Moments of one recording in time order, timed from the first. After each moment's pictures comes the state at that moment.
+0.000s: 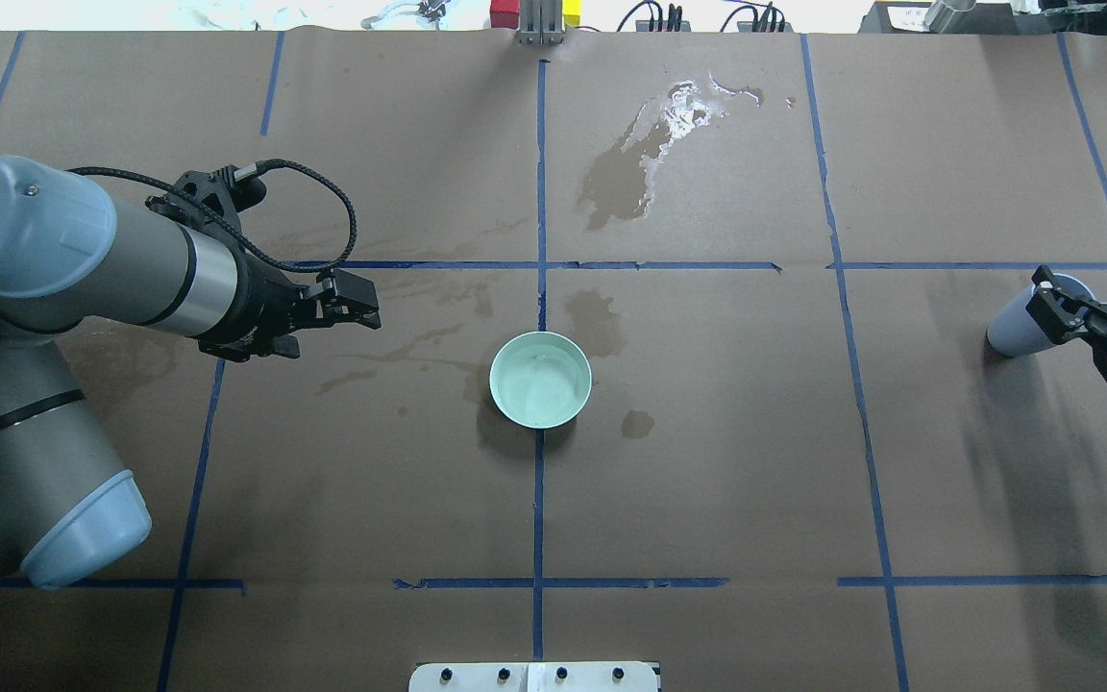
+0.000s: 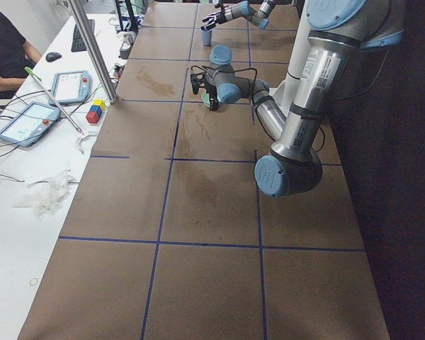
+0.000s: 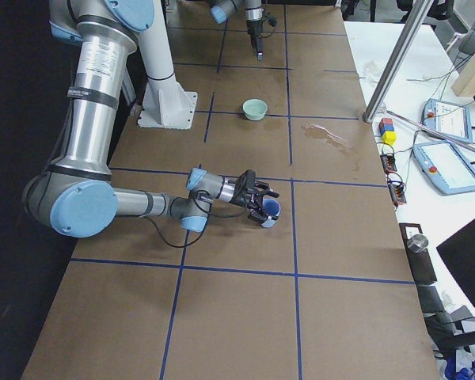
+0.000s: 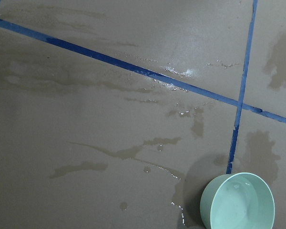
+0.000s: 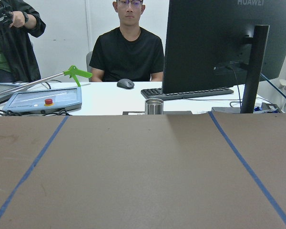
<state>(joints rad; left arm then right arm) -0.66 -1.91 -2.00 -1.85 -1.98 -1.48 0.59 -1.83 1.57 -0.18 0.88 1.10</state>
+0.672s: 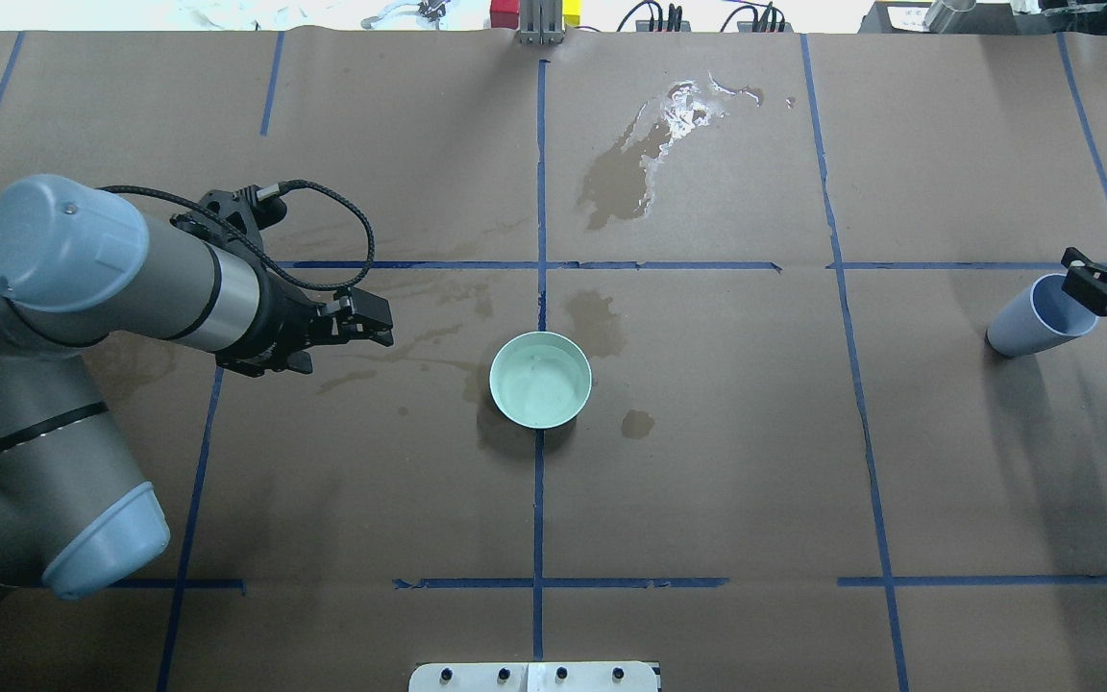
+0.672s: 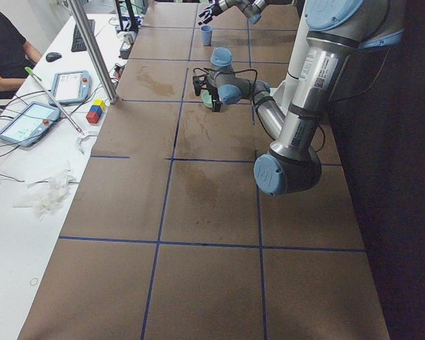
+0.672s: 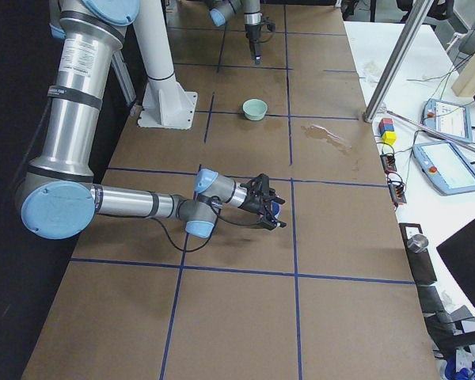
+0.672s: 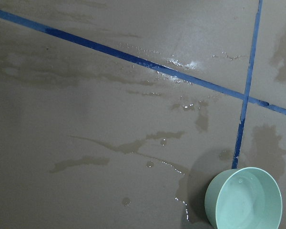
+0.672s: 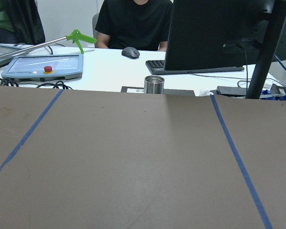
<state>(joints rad) -0.62 -1.94 -1.97 -1.85 -1.98 -1.48 0.84 -1.82 1.57 -0.20 1.28 0.92</state>
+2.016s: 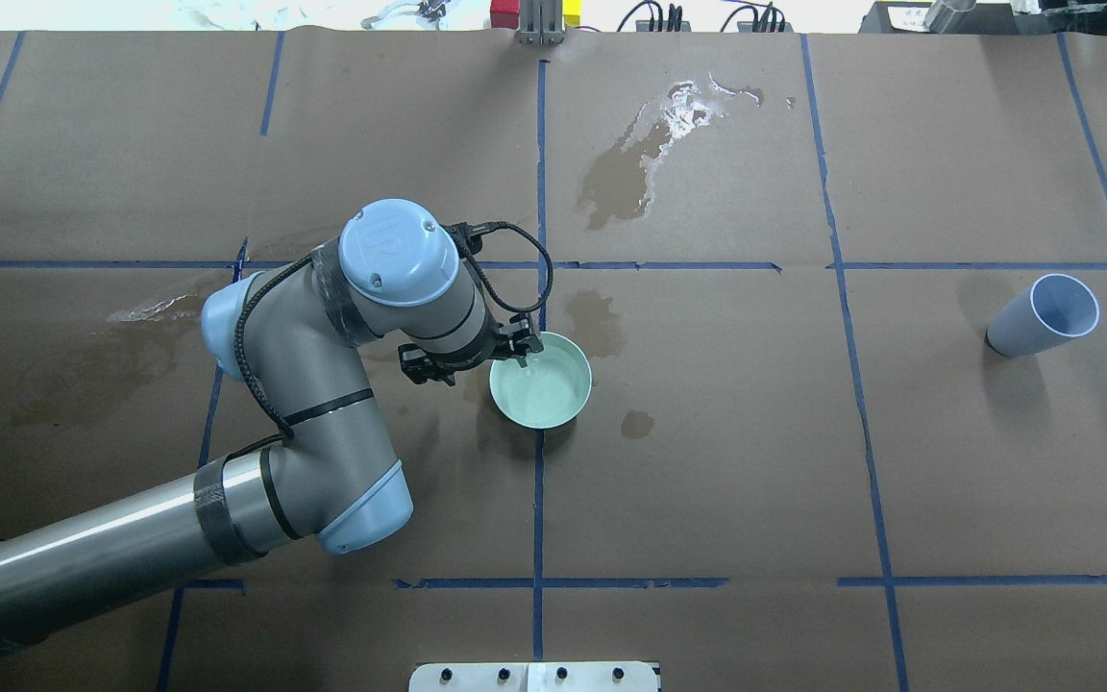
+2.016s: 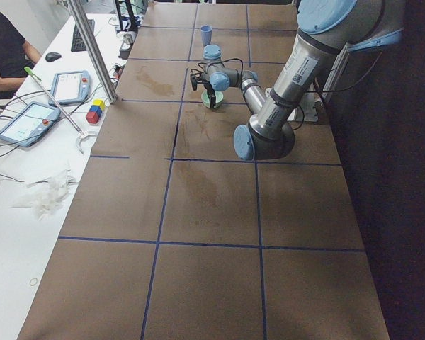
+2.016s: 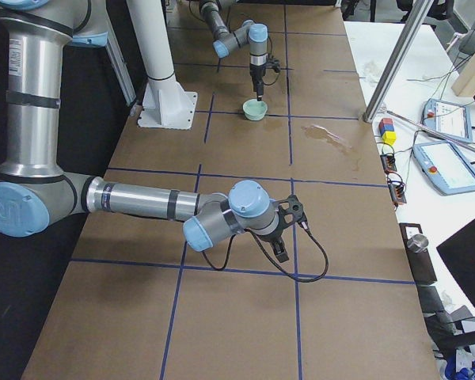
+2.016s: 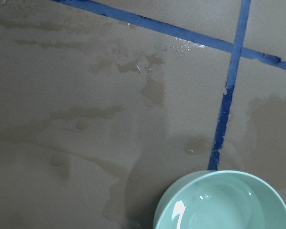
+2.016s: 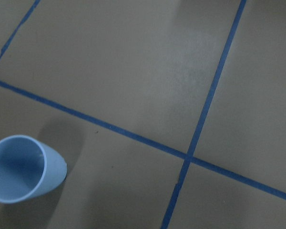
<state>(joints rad) -0.52 -2.30 -1.54 -1.75 -1.92 -1.48 1.57 -1.69 1.66 -1.15 2.42 -0.12</state>
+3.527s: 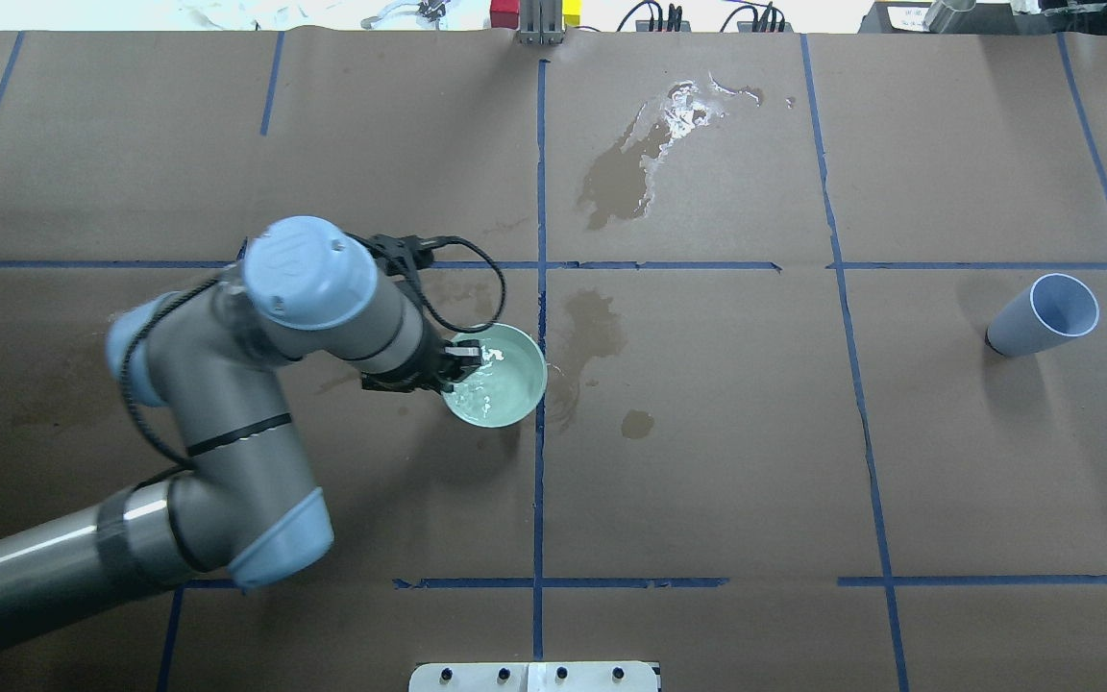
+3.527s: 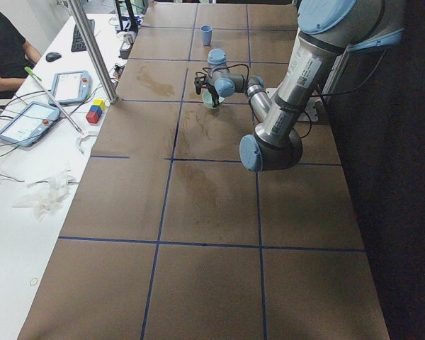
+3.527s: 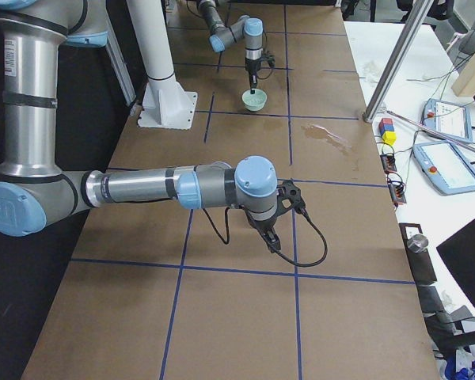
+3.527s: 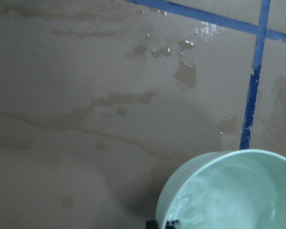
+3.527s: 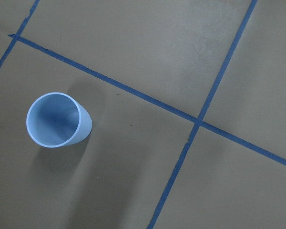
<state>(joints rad) -0.54 -2.12 -1.75 -1.76 -1.94 -1.38 1.63 -1.69 1.83 -1.57 2.43 -0.38</state>
